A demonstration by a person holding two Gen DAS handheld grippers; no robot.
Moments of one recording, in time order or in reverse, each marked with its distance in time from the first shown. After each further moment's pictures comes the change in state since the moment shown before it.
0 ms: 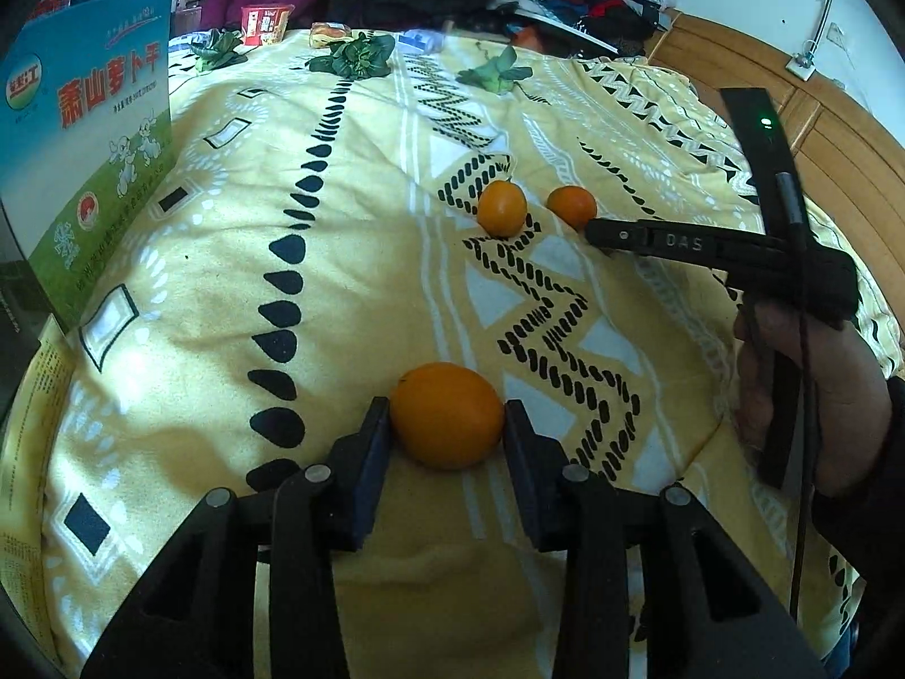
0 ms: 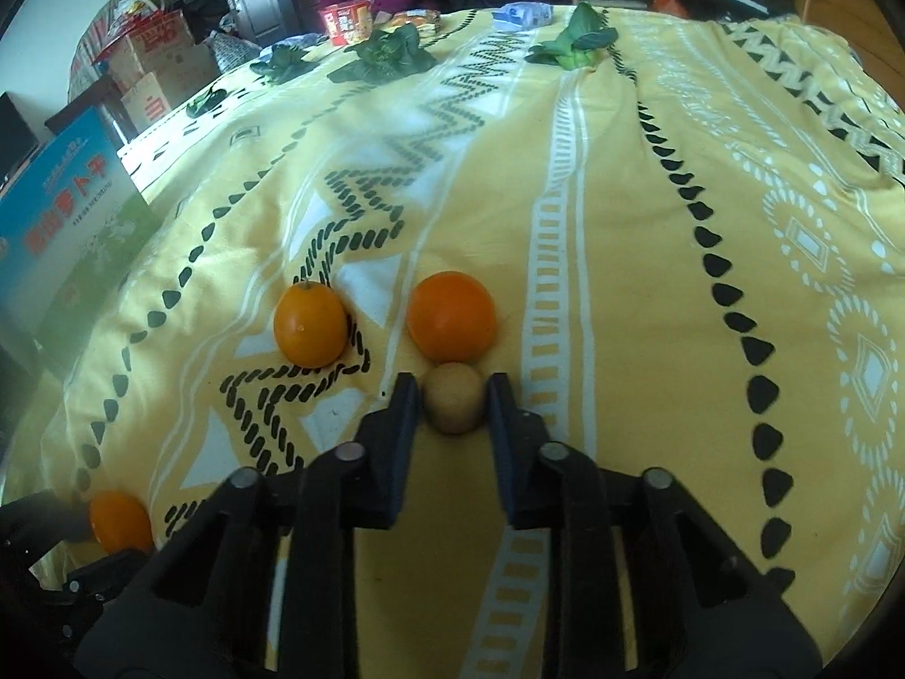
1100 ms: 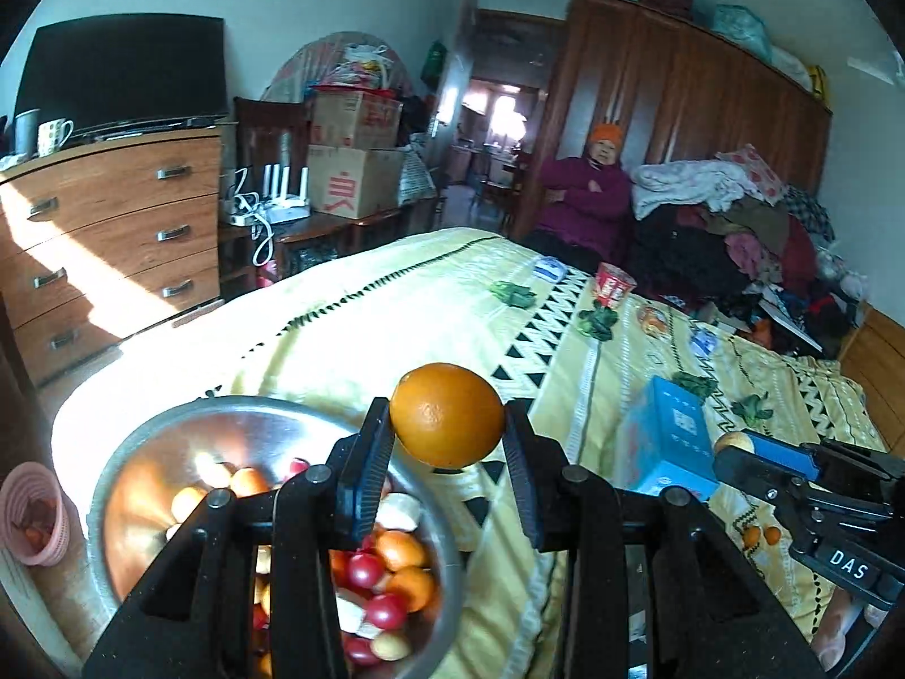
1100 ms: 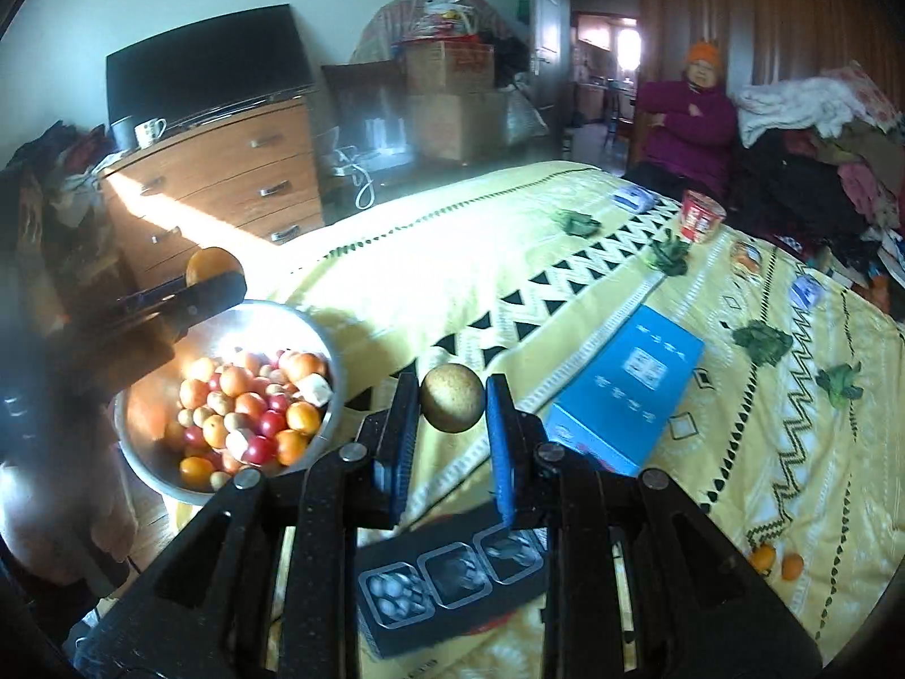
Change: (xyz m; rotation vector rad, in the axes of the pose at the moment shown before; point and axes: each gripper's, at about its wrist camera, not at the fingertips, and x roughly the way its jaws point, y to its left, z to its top) left arm -0.377 0.293 -0.001 -0.426 -0.519 0.499; right arm -0.163 0.443 0.036 -0.557 -0.187 0.355
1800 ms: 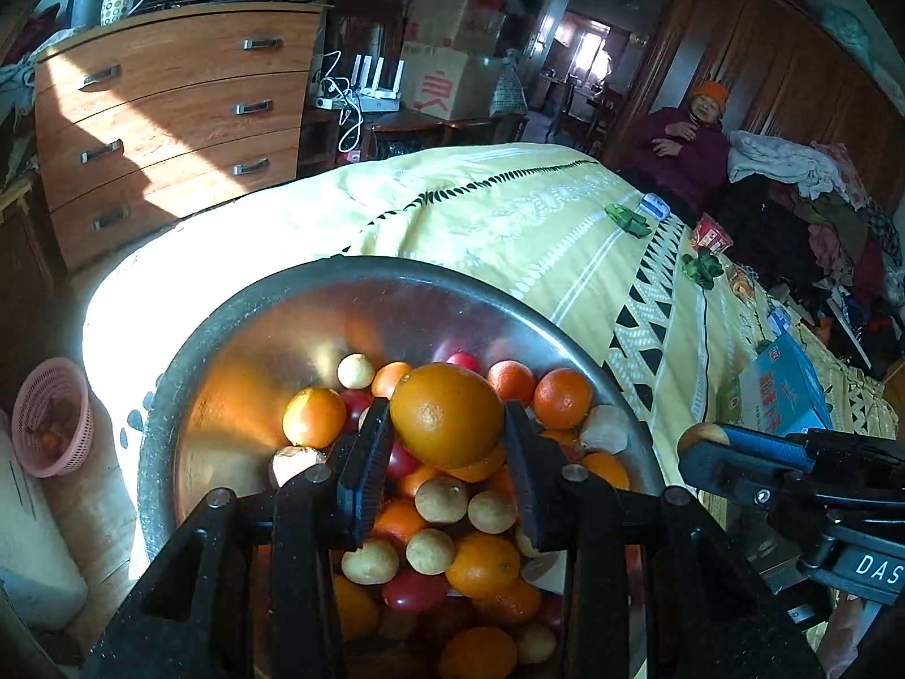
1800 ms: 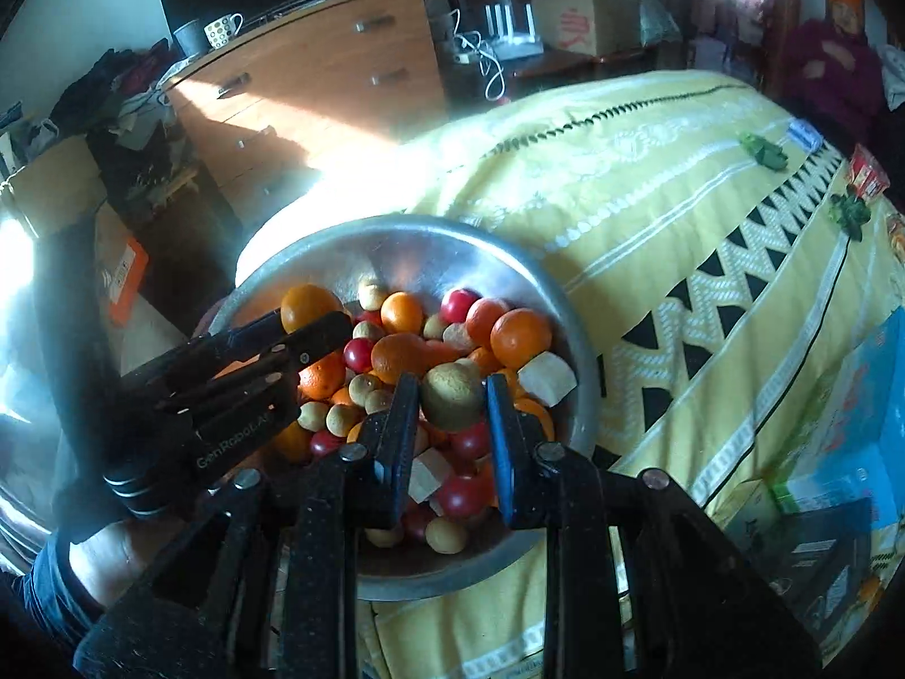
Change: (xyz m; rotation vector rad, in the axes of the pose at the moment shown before) left arm 0.054 0.131 -0.058 -0.146 0.224 0.108; right arm 0.127 0.114 0.000 -0.012 0.315 0.258
